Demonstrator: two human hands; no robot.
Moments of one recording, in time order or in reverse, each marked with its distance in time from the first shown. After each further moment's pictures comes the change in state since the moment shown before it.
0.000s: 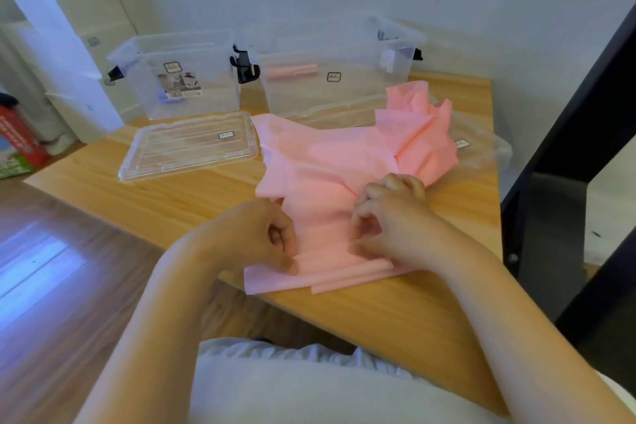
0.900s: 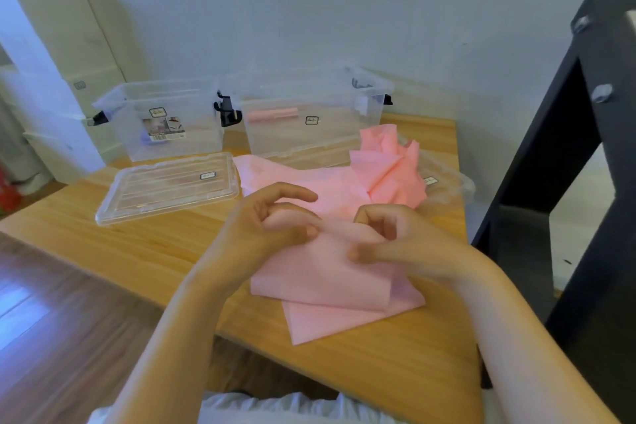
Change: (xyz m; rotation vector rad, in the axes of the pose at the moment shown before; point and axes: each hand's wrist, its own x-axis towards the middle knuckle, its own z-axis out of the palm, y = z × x) left_hand 0.005 0.044 0.003 -0.765 0.368 0.335; right_hand -0.021 0.018 -0.042 0.975 -0.089 0.054
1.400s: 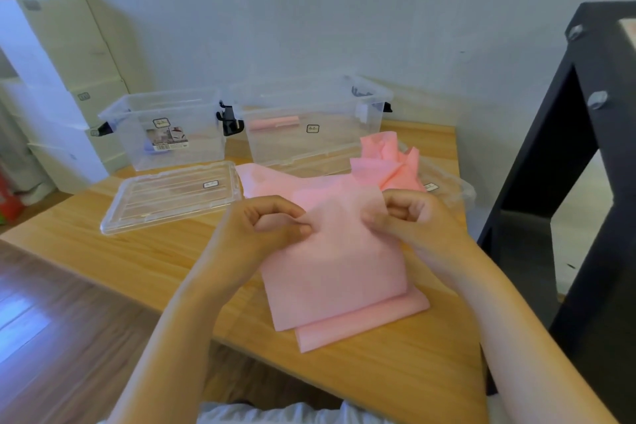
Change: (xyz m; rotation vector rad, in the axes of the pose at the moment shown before) left_hand -0.001 0.002 -0.006 -0.009 0.107 -0.014; right_hand -0.002 -0.007 0.001 0.259 0.318 -0.074
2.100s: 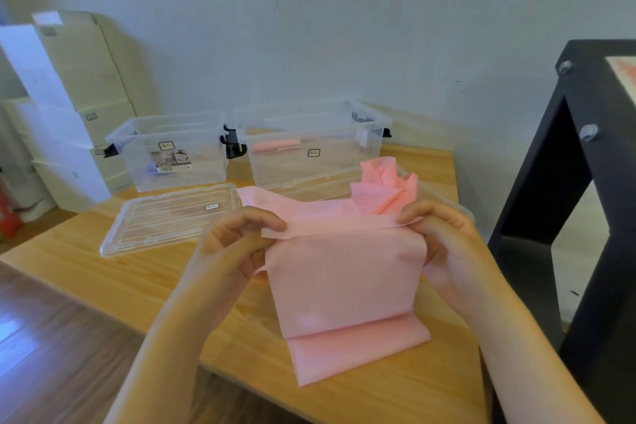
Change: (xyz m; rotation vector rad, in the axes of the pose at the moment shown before) left_hand 0.000 -0.002 -0.017 -0.435 -0.109 0.123; right_hand -0.004 -0.013 -0.009 0.312 0.172 -0.047
